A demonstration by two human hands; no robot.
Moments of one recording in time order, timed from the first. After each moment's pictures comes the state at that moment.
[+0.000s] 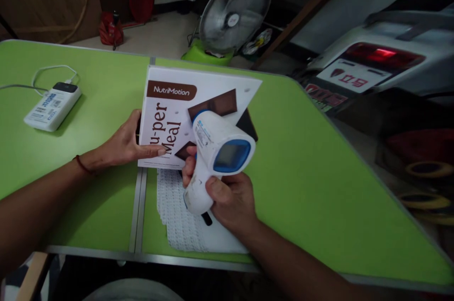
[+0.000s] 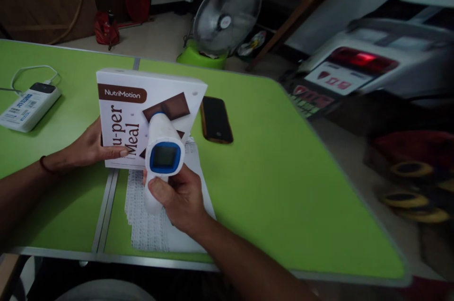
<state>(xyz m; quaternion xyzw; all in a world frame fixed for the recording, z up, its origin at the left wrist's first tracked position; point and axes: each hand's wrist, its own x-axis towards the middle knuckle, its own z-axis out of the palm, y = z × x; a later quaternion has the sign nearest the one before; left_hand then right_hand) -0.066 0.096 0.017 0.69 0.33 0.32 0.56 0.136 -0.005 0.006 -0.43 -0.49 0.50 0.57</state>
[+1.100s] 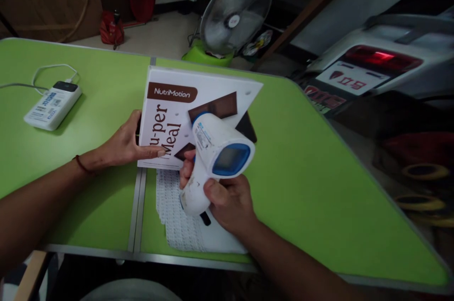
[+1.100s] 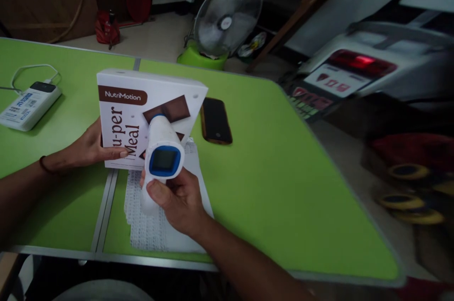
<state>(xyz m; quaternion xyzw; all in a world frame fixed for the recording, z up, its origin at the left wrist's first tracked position) -0.067 0.098 0.012 0.69 0.33 0.33 0.55 0.139 -0.007 0.006 -0.41 -0.49 0.54 0.55</state>
